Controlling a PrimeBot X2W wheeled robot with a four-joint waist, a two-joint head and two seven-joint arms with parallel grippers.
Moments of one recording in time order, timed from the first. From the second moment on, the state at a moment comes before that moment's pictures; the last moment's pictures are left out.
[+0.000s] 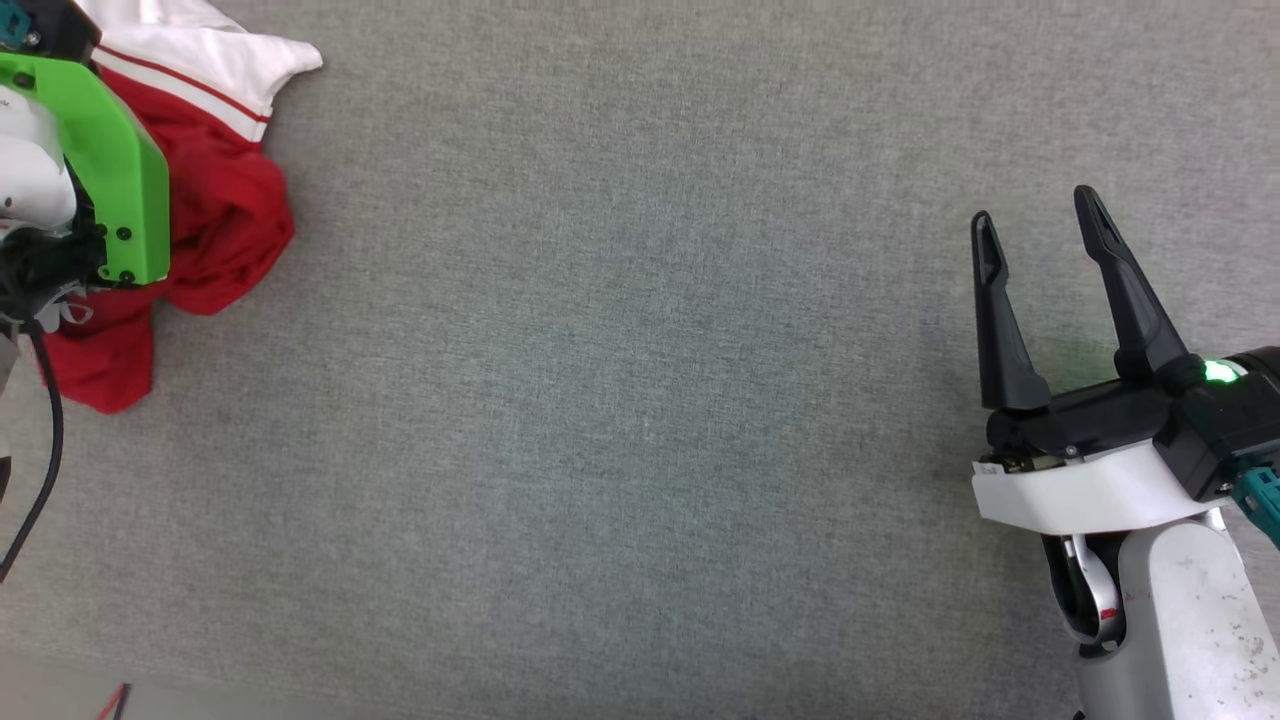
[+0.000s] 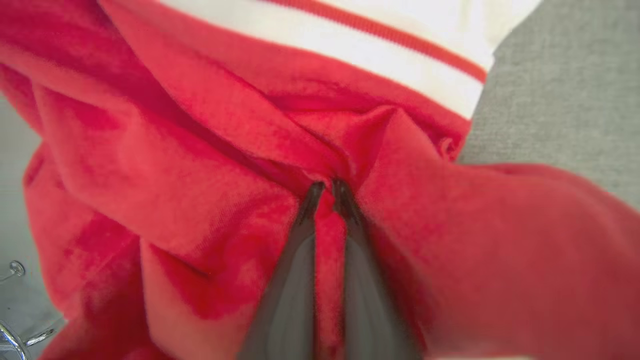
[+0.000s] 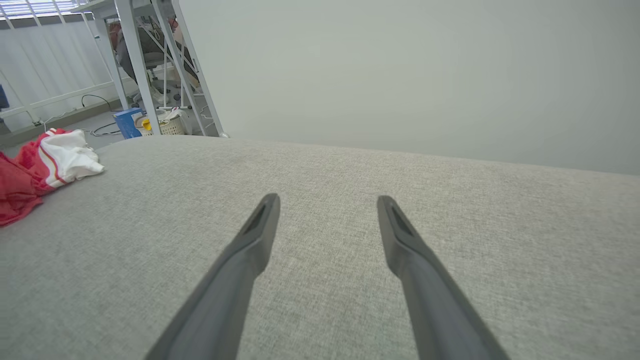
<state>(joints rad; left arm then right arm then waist) -1.08 0.75 -0.77 0.60 -1.01 -0.13 0.69 -0.23 -0.05 0.08 -0.16 0.05 0.13 -0.26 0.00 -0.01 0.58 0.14</state>
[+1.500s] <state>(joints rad) -1.33 0.47 -1.24 0.16 -0.96 -0.13 0.44 -0.15 -0.05 0.04 -0.14 0.27 0.13 -0.26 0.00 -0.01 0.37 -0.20</state>
